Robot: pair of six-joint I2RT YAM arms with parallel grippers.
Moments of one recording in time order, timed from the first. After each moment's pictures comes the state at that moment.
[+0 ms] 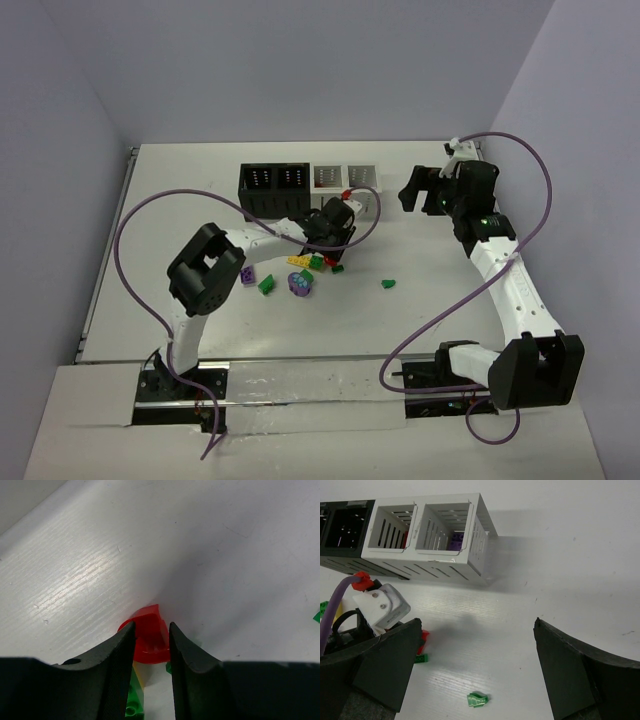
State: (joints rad) left arm -0.88 2.06 1.46 -0.31 -0.12 -0.22; right arm 0.03 1.16 1.00 -0.31 -0.23 0.18
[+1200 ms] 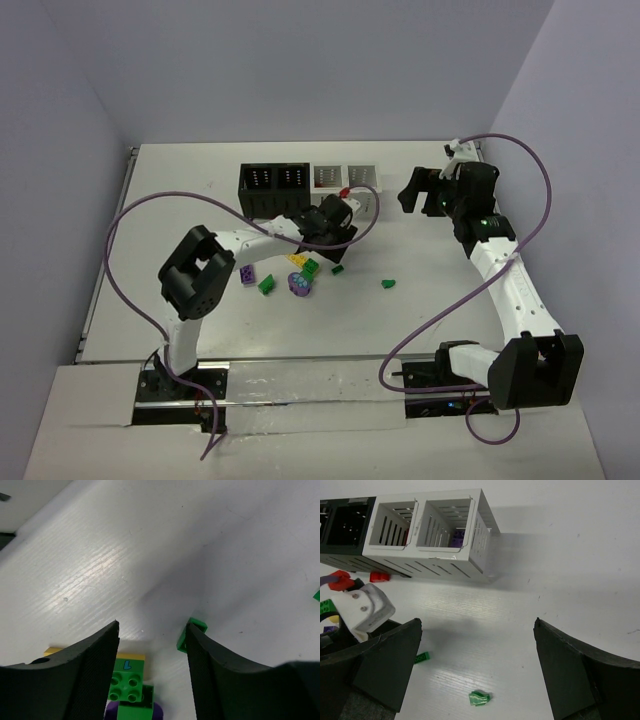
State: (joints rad) left arm -0.88 2.00 1.46 -0.40 -0.14 -0.19; right arm 0.02 1.16 0.99 -0.30 -0.25 0.18
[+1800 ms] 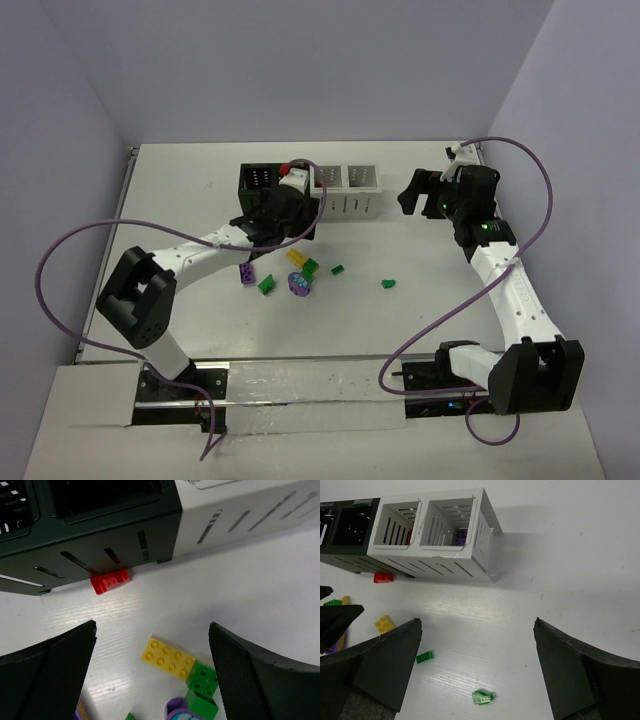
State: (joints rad) left arm -0.74 1.65 1.13 -0.13 -0.38 -0.28; right arm 0.02 1.13 0.97 -0.29 -0.25 0.20
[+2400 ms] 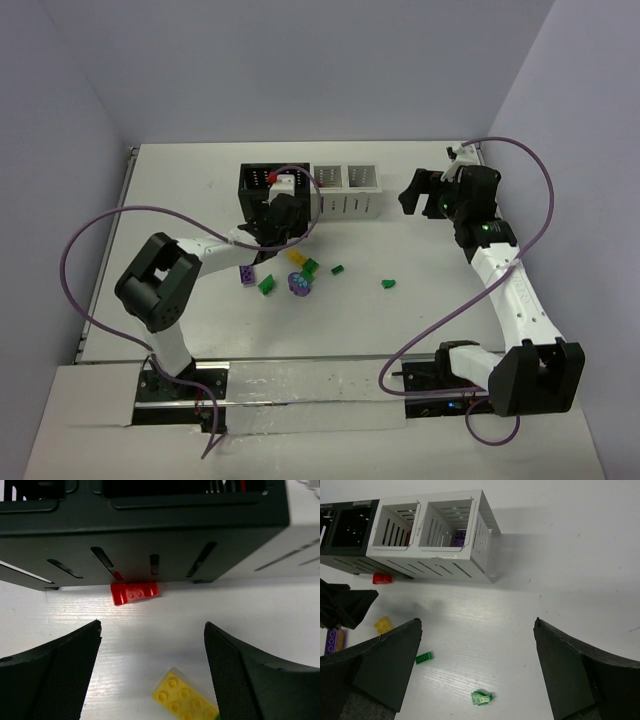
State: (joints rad) left arm -0.70 1.78 1.04 0.10 -0.52 -0.39; right arm 0.02 1.12 0.97 -0.29 -0.24 0.20
